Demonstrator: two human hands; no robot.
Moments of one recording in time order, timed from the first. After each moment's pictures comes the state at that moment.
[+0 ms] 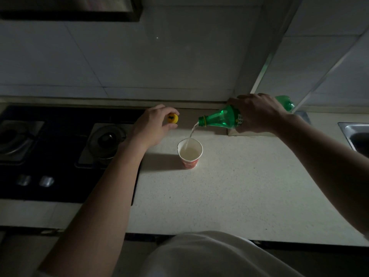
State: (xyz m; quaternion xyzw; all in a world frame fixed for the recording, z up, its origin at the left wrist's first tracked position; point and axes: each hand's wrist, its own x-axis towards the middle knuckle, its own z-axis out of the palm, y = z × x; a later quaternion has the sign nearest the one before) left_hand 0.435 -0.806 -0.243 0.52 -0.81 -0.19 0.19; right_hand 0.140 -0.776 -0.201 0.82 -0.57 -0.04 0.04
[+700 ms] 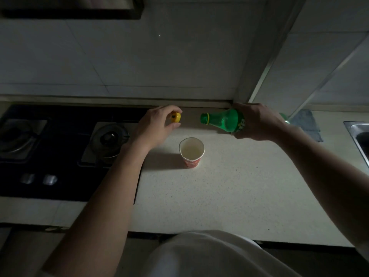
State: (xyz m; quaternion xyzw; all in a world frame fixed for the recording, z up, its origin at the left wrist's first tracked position) left_hand 0.433 -0.801 -0.244 0.51 -0.81 -0.21 0.21; right_hand 0.126 -0.775 -0.240 0.79 -0.61 0.05 -0.09
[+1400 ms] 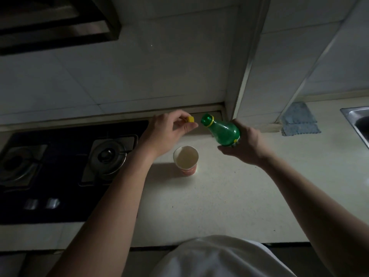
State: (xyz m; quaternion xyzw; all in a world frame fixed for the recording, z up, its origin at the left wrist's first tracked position) left_hand 0.379 -0.798 -0.220 0.47 -0.81 -0.28 0.23; right_hand 0.129 -0.729 -0.289 0.68 -0.63 0.31 -0.23
